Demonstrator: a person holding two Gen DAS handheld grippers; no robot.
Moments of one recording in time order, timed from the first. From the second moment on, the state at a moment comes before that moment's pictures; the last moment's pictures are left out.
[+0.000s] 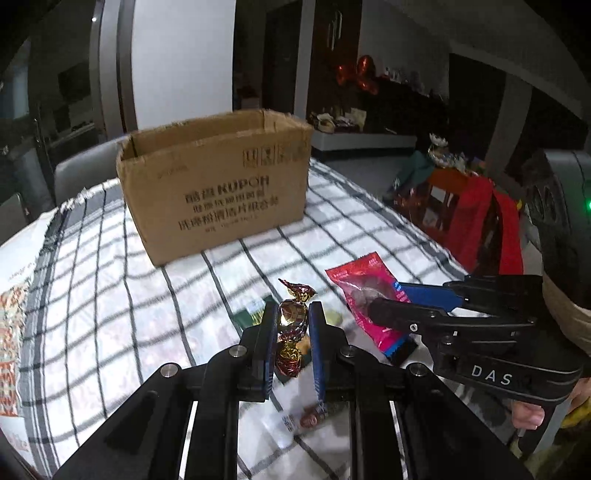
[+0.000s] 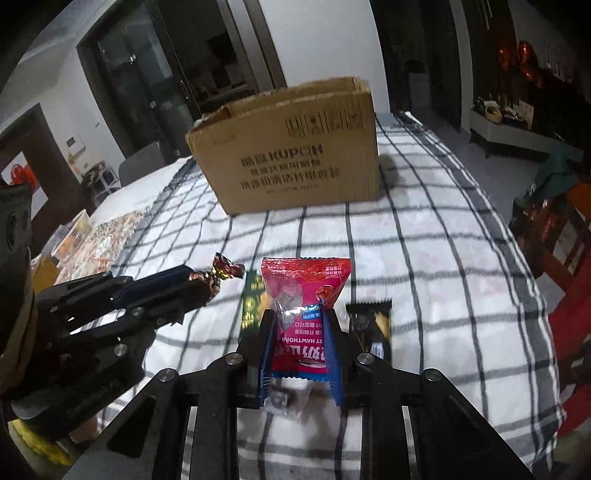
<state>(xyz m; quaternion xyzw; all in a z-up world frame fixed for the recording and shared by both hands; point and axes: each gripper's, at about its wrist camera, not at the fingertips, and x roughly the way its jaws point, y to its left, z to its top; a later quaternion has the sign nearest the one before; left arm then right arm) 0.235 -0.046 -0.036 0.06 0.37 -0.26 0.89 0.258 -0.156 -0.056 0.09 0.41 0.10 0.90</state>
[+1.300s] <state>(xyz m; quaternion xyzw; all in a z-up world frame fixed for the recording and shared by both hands) 0.334 -0.029 0.074 0.03 0.25 -0.19 0.95 0.373 -0.169 0.061 0.09 0.28 0.12 0.95</state>
